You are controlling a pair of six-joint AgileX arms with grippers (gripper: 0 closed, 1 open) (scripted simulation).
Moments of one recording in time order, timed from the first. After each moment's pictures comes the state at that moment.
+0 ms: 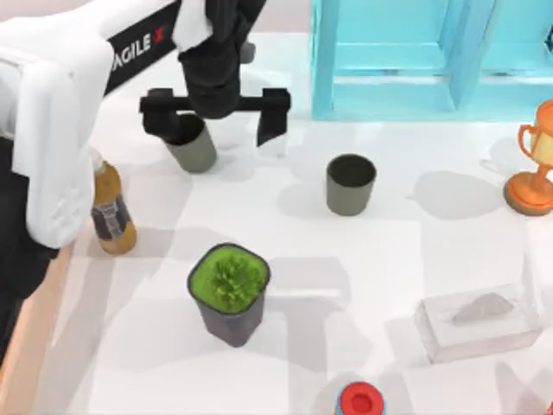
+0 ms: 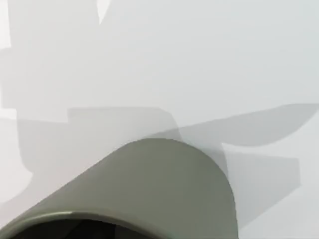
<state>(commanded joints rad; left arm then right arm) -0.42 2.55 2.26 -1.09 -0.07 -0.38 0.00 0.00 0.00 0.00 0.00 0.00</state>
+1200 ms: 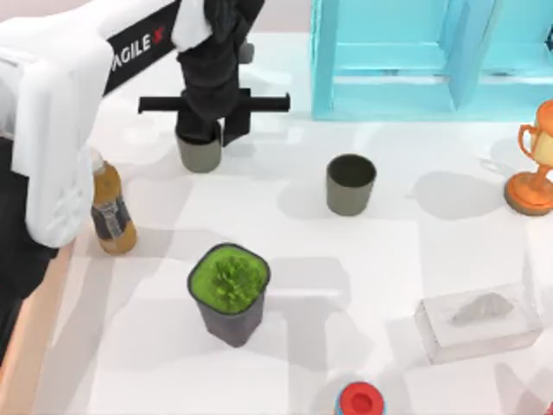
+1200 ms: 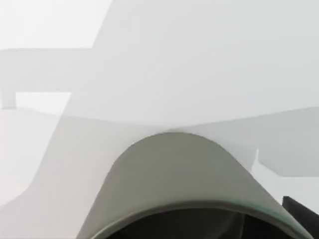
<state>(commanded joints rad) -0.42 2.55 2.26 -1.09 -0.07 -0.38 0.00 0.00 0.00 0.00 0.00 0.00</state>
